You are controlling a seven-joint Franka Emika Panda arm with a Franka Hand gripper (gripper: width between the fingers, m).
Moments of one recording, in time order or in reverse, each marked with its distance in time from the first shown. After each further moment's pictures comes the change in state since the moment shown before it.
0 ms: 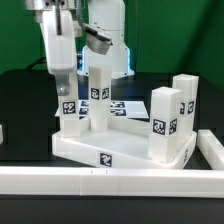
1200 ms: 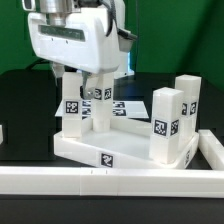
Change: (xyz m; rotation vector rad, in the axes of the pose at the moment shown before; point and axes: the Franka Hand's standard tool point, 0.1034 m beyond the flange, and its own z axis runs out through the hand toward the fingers) arm -0.016 0.000 0.003 -0.022 -0.009 -0.602
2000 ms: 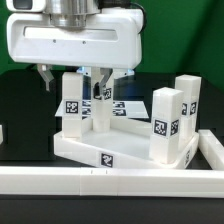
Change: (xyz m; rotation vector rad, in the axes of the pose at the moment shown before) arm -0.002 0.000 0.001 -0.048 0.005 -0.728
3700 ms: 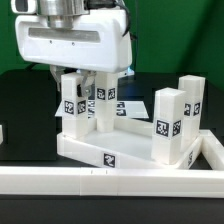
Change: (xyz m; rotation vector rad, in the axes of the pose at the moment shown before) arm 0.000 0.002 0.003 0.042 0.001 0.633
